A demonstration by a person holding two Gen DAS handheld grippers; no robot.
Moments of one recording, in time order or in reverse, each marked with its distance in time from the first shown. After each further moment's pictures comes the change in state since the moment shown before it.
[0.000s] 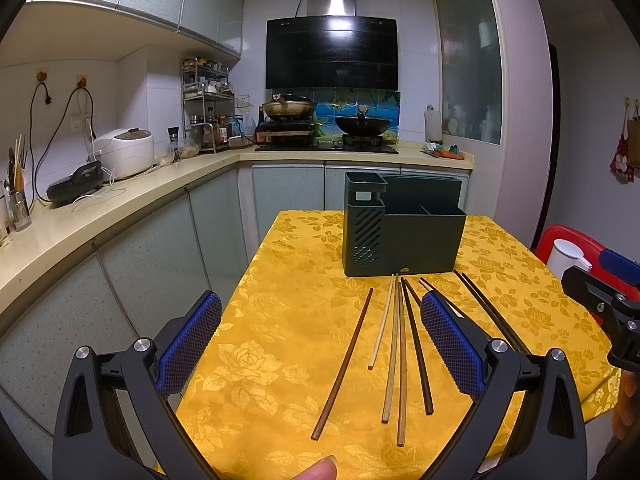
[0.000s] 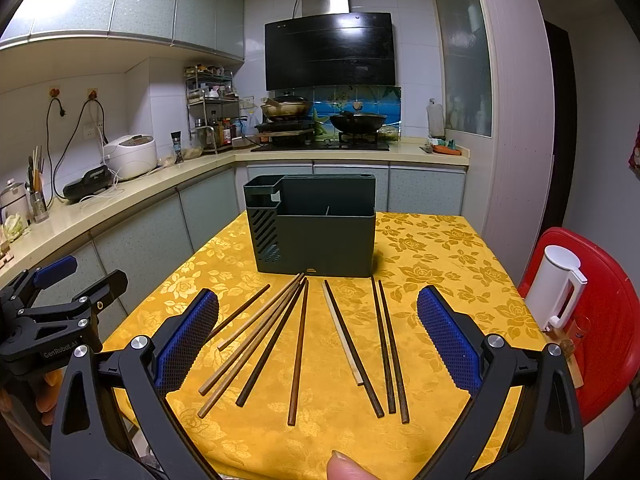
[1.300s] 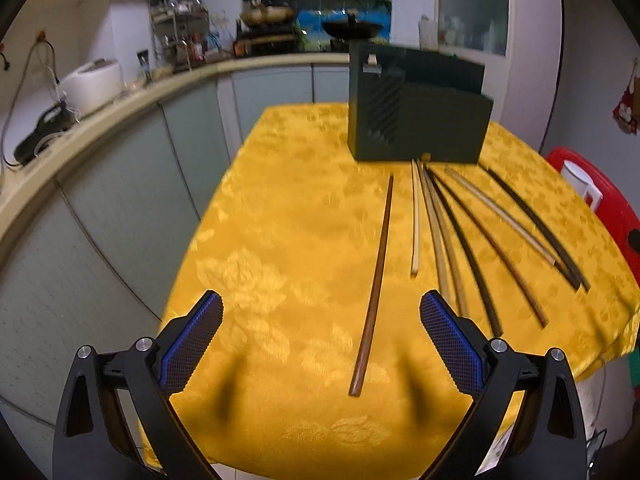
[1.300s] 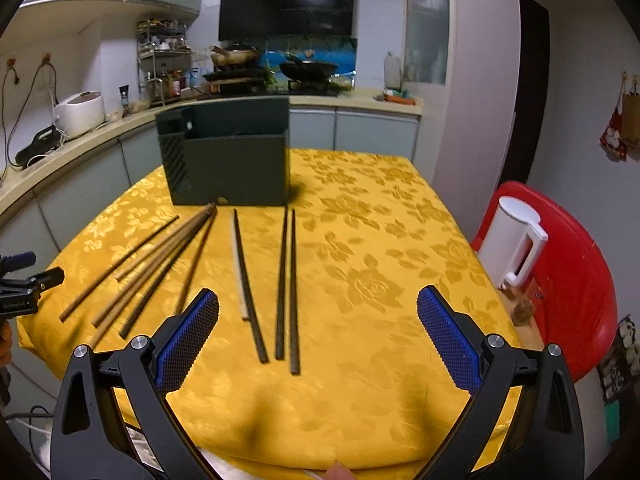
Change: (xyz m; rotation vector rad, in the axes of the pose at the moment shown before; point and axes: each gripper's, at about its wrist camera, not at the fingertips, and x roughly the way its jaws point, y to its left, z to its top) left arm 0.083 0.029 -0.066 0.052 0.344 -0.069; right arm 0.030 -0.083 -0.052 0.008 0.174 -0.163
